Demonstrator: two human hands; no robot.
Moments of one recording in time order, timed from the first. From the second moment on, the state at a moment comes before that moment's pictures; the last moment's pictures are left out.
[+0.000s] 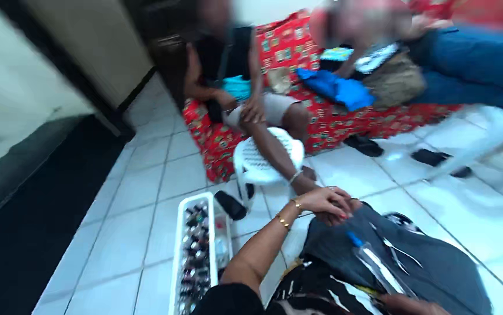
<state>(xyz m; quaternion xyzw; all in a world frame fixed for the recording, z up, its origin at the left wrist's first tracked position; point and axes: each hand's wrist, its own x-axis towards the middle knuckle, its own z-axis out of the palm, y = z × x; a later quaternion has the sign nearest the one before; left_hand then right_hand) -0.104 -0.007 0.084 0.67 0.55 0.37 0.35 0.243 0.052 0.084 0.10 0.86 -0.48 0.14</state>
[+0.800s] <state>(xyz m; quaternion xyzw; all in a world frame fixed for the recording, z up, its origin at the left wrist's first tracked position) -0.118 0.024 0.063 0.73 0.54 0.31 0.30 0.246 0.094 0.077 0.21 0.75 -0.62 0.09</state>
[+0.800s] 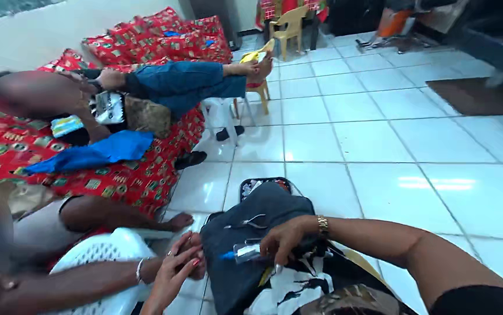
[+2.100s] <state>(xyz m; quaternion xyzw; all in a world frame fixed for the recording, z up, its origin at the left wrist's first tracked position) -0.115 0.016 0.057 0.68 0.51 0.38 0.36 0.156 0.124 0.053 0.15 0.62 -0.77 -0.04</state>
